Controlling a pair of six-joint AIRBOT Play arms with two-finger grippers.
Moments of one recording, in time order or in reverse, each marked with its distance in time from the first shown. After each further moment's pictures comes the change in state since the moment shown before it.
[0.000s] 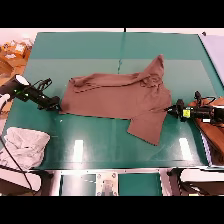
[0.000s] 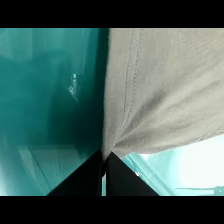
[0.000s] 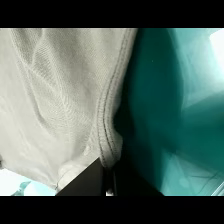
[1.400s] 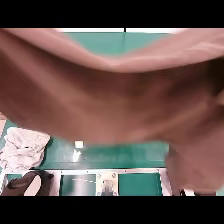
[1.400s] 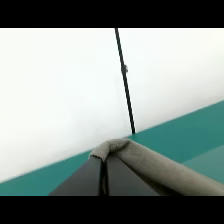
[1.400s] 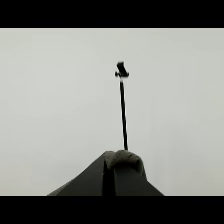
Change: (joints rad) left arm -0.002 0.930 0.671 -0.095 0.100 0.024; right arm 0.010 0.951 0.765 0.015 -0.312 0.127
